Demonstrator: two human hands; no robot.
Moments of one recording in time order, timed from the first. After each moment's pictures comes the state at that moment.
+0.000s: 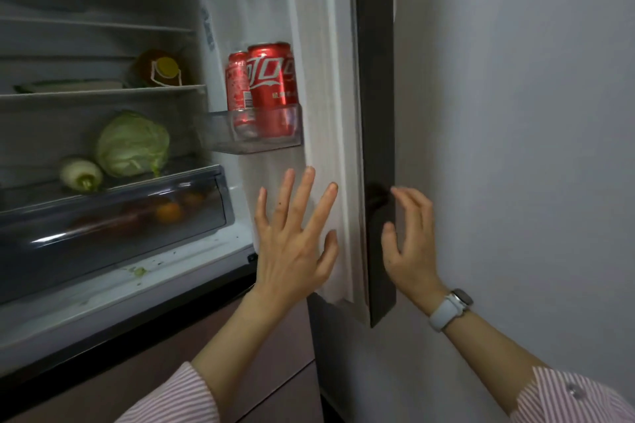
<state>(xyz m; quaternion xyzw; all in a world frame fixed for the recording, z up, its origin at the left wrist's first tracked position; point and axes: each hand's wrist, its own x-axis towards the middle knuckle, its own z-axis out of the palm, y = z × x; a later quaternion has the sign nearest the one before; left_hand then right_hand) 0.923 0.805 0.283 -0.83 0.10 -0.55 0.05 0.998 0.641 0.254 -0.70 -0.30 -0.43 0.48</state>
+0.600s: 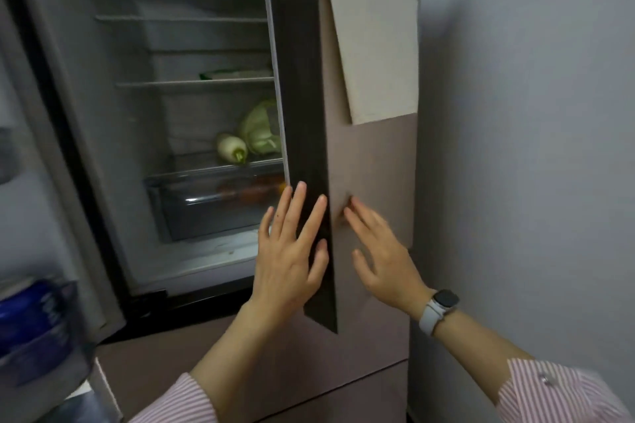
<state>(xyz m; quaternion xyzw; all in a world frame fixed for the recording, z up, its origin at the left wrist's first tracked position) 0.816 0.950 0.261 -0.88 -0.04 -0.47 0.03 0.944 0.817 0.241 -0.69 -0.57 -0.26 0.36</state>
